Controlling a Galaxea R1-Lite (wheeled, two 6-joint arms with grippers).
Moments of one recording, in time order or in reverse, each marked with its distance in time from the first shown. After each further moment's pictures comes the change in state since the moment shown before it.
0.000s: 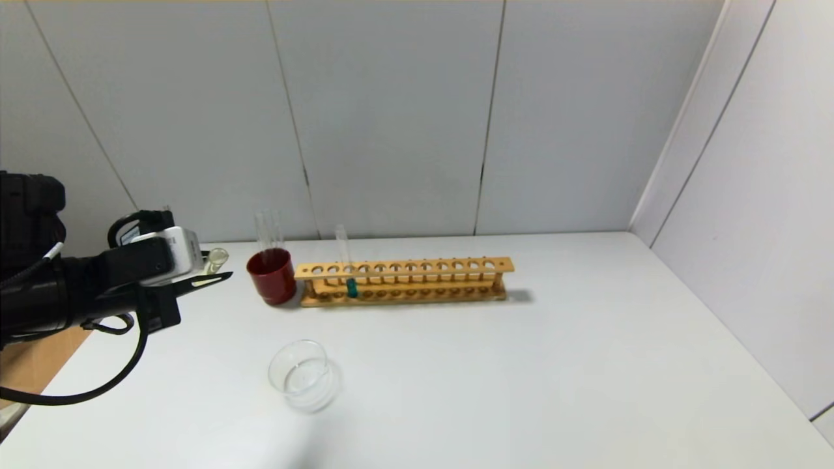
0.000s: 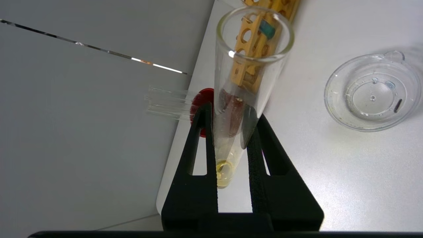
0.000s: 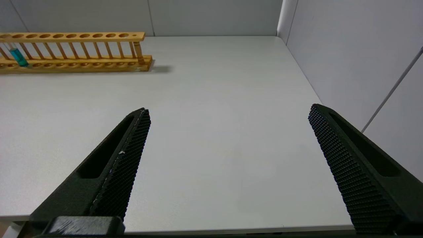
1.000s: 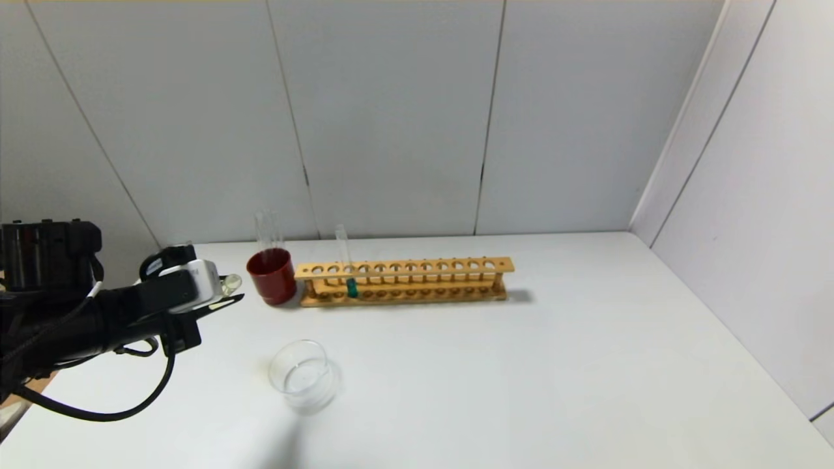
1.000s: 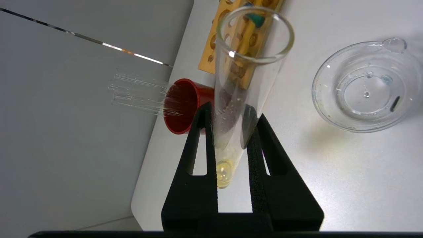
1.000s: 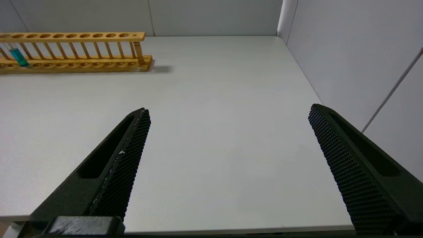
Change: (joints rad) left arm 0.011 0.121 0.167 -0.283 -0.005 -0.033; right arm 0.000 0.000 0.000 0.000 0.000 0.000
